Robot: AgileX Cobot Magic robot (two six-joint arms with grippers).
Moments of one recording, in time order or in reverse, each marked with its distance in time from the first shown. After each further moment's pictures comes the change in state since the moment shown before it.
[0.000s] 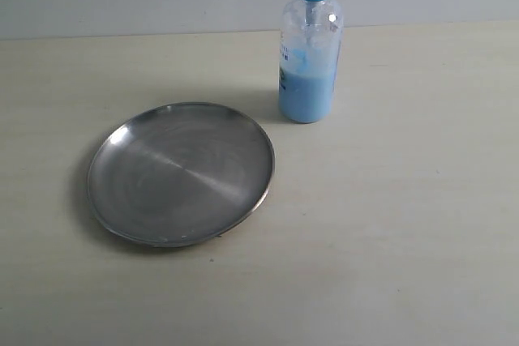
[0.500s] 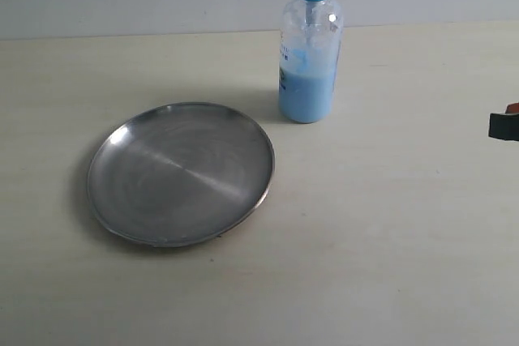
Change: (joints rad) left arm 0.000 0.000 0.000 0.000 0.000 0.000; right arm 0.000 0.268 -0.065 0.748 -0.071 -0.979
